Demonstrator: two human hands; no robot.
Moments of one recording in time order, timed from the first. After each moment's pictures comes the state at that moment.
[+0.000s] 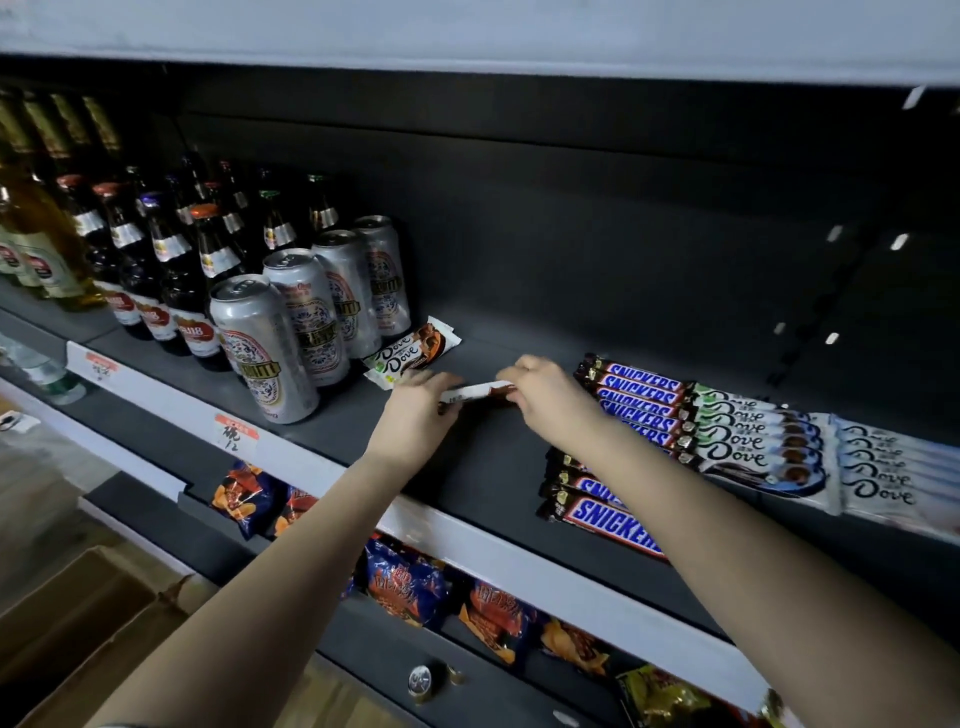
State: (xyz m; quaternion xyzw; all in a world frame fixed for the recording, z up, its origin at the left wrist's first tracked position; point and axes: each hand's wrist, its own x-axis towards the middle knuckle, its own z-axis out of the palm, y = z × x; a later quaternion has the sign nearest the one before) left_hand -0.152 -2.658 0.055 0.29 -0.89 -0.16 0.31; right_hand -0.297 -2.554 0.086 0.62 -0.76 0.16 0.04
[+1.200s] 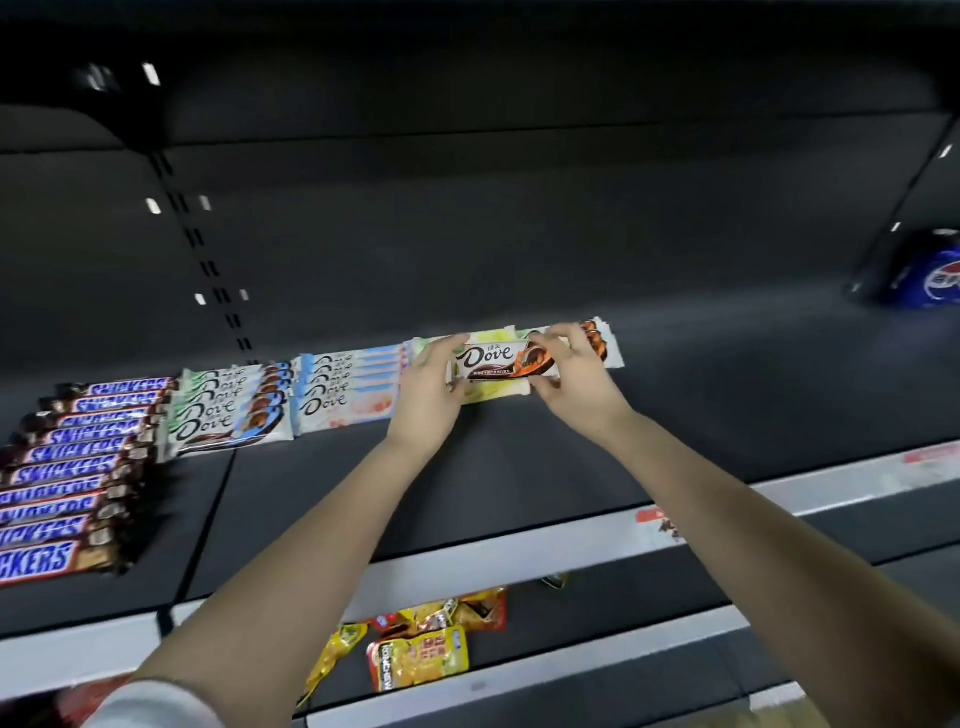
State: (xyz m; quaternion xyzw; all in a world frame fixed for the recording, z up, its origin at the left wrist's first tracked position) left_hand -0.457 -2.226 0.056 0.01 -0.89 -0.35 0.29; right_hand -0.513 -2.045 0.074 0.29 -0.90 0.31 0.10
